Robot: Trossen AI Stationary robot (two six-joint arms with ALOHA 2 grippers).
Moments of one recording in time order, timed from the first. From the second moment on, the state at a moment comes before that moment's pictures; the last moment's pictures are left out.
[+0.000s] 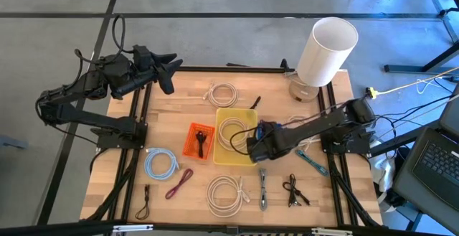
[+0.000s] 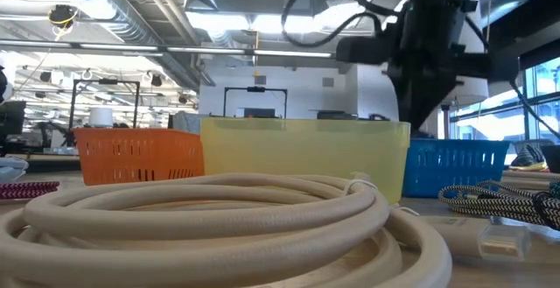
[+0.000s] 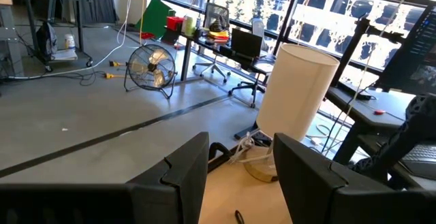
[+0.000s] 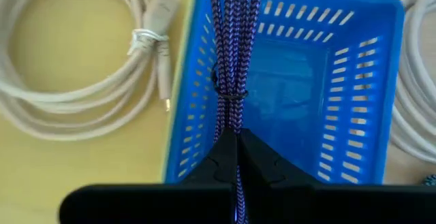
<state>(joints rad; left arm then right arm) 0.14 0.89 1.27 -0.49 -0.56 -0.32 0.33 1.81 1.27 -1.04 0.37 1.77</state>
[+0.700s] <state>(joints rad) 0.14 0.89 1.27 -0.49 -0.56 -0.32 0.33 1.92 1.27 -0.99 0.37 1.77</state>
